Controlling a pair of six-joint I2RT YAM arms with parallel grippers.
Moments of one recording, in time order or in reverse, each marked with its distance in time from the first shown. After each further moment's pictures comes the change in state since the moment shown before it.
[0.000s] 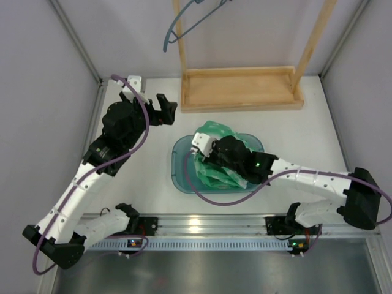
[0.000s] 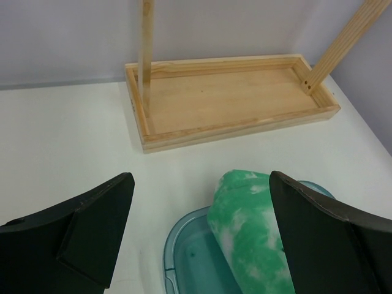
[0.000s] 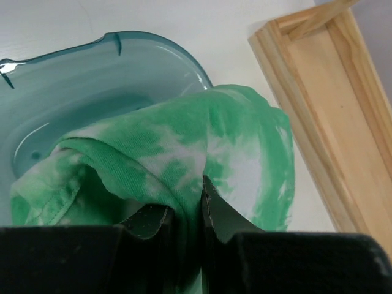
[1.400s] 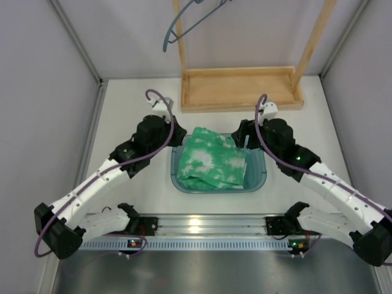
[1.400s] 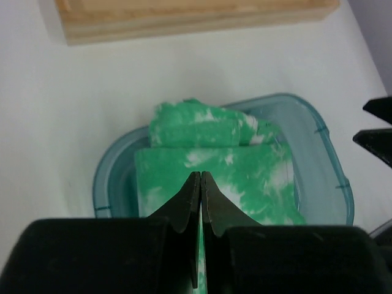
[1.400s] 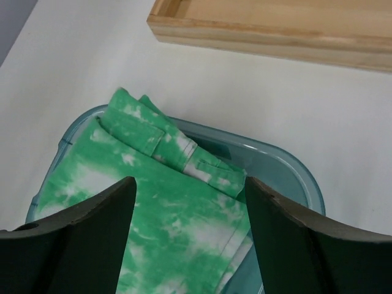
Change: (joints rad) left arm -0.083 0.059 -0.201 0.014 0.066 -0.211; right arm -0.412 -0.293 -0.053 -0.130 -0.093 0.737
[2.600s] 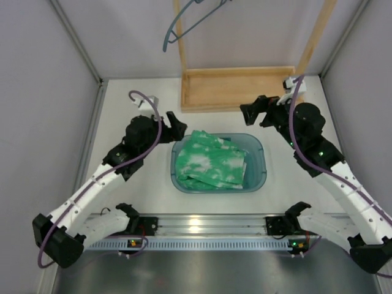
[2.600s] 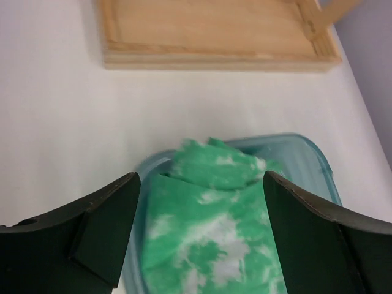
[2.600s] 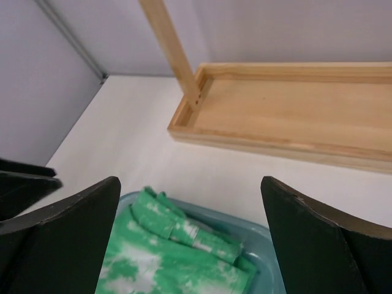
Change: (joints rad) left arm -0.024 -0.040 -0.096 0.087 -0.046 -0.048; right arm -0.084 -0.038 0.195 0.031 -0.060 -0.024
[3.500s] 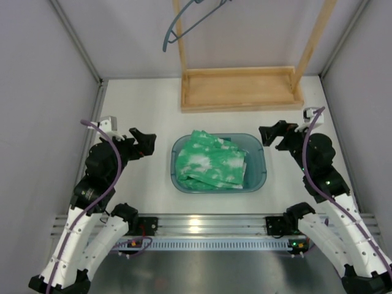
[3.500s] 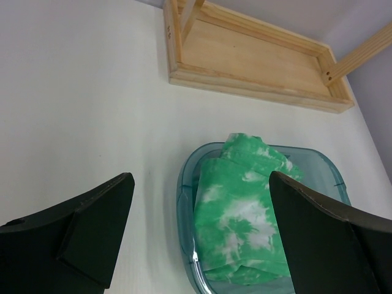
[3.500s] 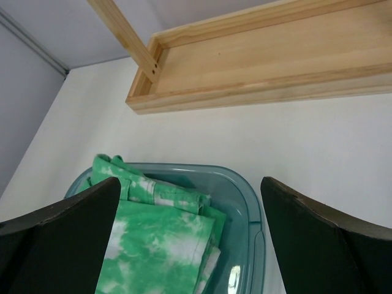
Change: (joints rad) left arm 0.298 -0.461 -0.078 -0.267 0.051 0.025; right arm -0.244 -0.330 -0.345 -0.026 -0.072 0.097
